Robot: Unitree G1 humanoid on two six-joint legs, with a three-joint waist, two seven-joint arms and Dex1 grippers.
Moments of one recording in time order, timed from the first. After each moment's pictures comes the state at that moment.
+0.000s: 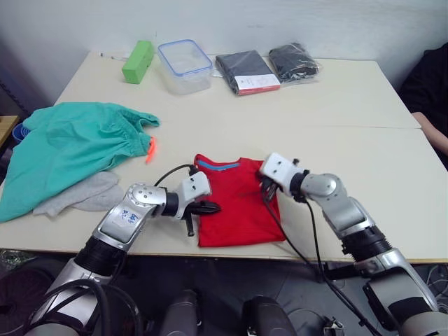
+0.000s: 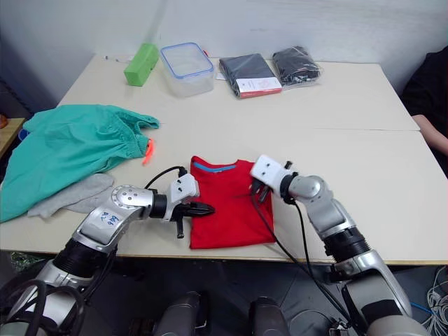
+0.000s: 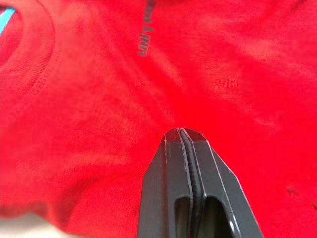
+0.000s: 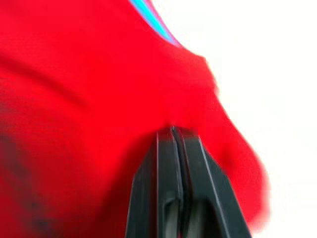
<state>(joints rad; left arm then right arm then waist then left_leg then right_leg) -0.51 0.60 -0.32 -0.03 -0.20 0.52 -0.90 -0.64 -0.54 0.29 0.27 -0.06 0.22 0.64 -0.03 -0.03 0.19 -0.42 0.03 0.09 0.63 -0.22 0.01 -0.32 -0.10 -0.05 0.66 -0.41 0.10</state>
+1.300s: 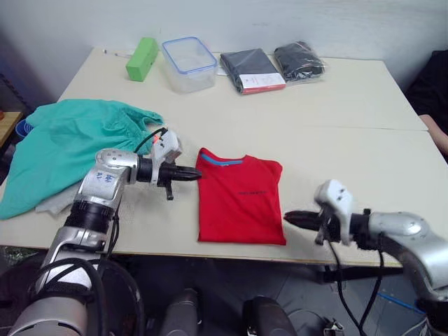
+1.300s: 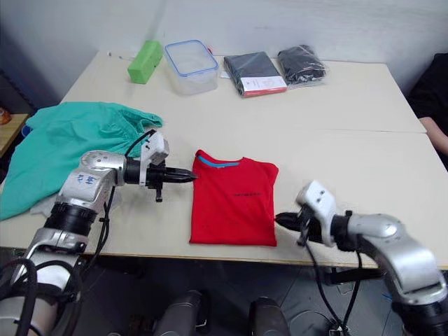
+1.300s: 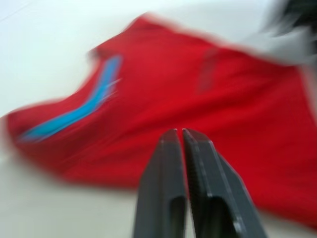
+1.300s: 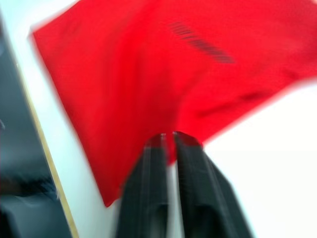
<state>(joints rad) -0.73 0.61 -0.16 0.21 -0.33 0.45 -1.27 -0.23 -0.73 -0.22 -0.41 0.64 1.12 0.83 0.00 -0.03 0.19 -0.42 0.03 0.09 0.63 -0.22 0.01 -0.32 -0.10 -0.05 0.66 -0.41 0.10</state>
